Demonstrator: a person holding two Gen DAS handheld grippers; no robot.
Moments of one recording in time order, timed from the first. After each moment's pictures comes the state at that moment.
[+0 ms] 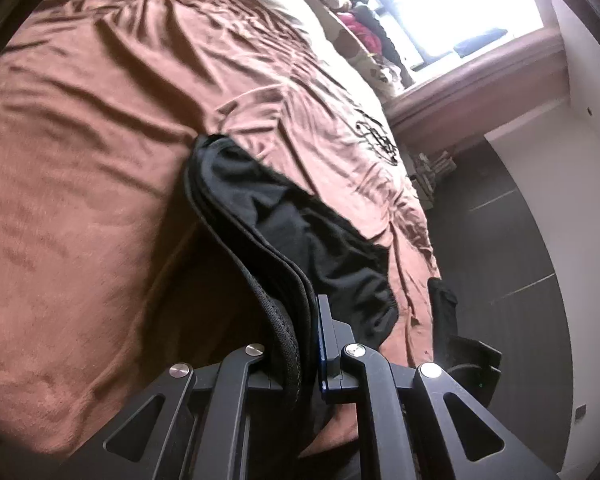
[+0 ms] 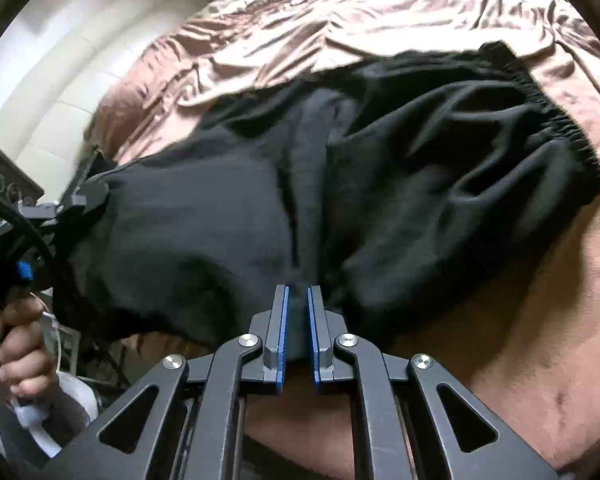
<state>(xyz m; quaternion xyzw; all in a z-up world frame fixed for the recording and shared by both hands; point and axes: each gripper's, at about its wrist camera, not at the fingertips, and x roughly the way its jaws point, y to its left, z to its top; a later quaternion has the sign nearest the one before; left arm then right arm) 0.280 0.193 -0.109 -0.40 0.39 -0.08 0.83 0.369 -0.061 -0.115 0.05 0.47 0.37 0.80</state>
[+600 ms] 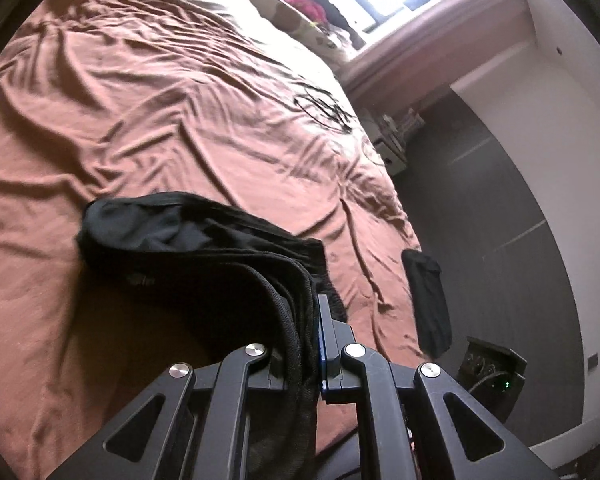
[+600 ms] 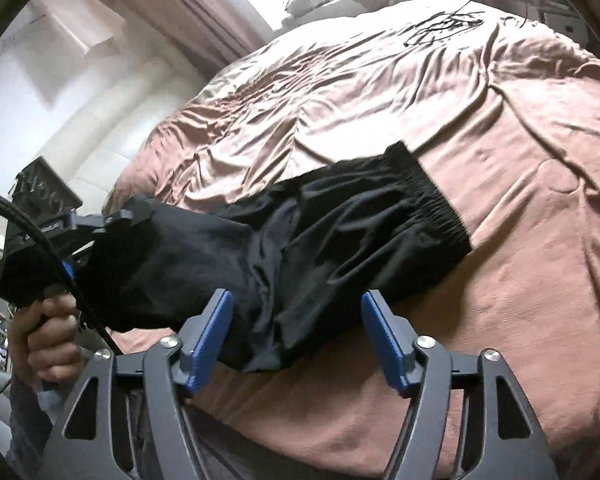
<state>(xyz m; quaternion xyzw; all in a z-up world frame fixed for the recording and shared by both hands) 0.356 0.115 -0.064 -0.32 0.42 -0.15 0.84 0.354 -0.174 -0.070 0.13 0.39 0.34 0.84</state>
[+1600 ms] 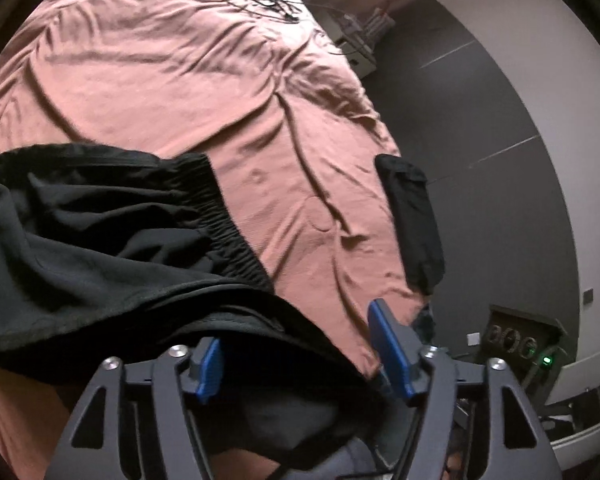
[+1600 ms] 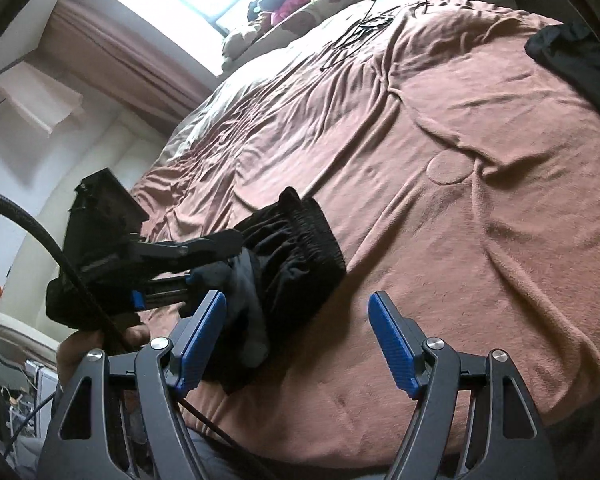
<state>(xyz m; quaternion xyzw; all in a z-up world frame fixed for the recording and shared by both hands) 0.441 -0.025 -0.109 -0.27 0.52 -0.27 0.76 0.360 -0.278 -0.072 0.24 0.38 0.28 0.84</state>
